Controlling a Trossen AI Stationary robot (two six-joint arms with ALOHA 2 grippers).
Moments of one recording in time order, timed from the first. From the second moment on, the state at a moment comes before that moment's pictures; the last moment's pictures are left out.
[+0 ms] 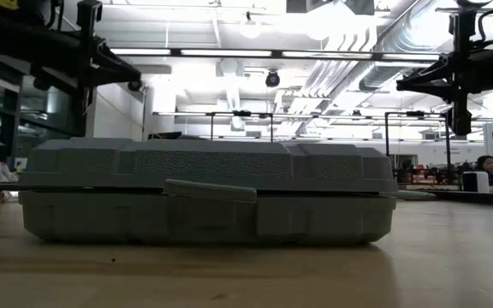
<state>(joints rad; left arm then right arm) 0.39 0.43 0.28 0.00 0.01 -0.84 -0.10 0.01 0.12 -0.15 0.31 1.03</state>
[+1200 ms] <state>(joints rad) 0.27 0.70 0.45 -0.72 0.04 -0.99 -0.10 0.01 0.12 -0.36 0.31 1.10</state>
